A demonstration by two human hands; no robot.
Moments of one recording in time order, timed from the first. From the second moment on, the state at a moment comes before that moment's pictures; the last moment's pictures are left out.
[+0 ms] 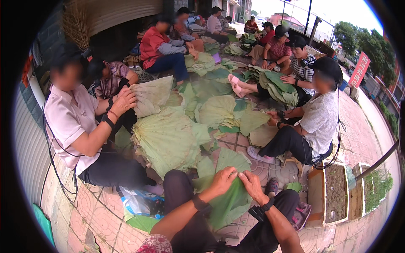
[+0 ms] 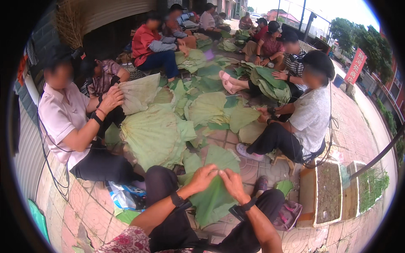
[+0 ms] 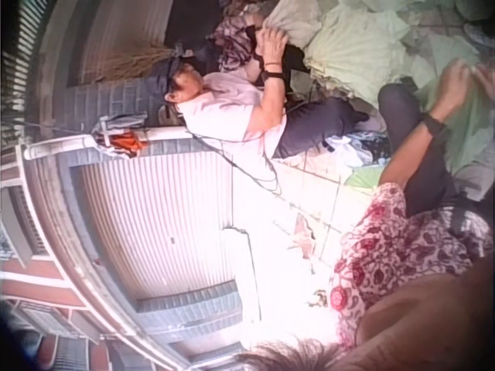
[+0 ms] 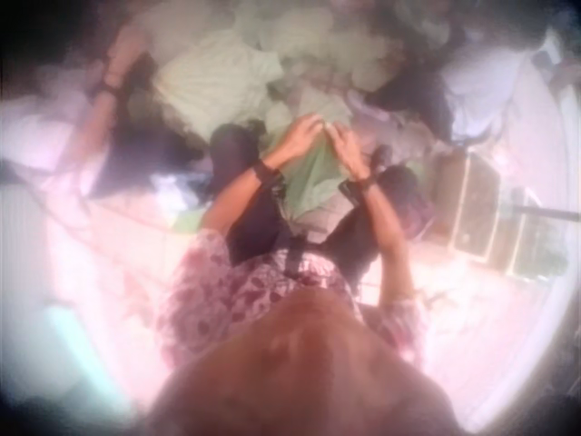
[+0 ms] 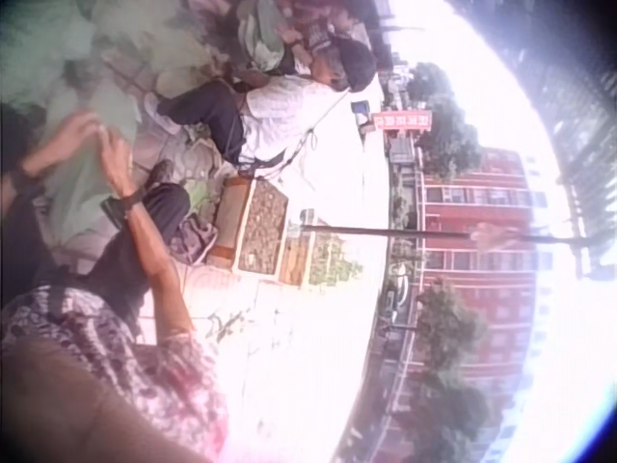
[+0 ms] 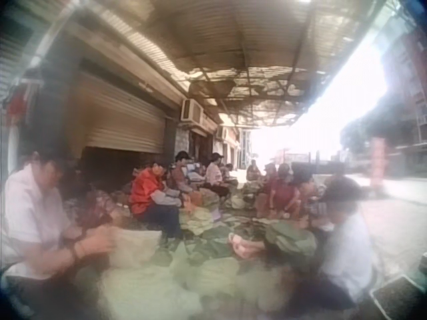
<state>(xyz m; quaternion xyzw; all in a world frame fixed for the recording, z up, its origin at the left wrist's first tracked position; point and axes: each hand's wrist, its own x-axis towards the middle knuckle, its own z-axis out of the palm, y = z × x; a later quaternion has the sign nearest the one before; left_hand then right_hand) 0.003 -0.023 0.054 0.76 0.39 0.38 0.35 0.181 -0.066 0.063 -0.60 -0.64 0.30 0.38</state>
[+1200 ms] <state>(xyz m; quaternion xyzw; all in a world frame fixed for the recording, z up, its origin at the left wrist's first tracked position) 0.019 -0.037 0.055 0.70 0.36 0.32 0.53 0.182 -0.074 0.057 -0.63 -0.60 0.25 0.42</state>
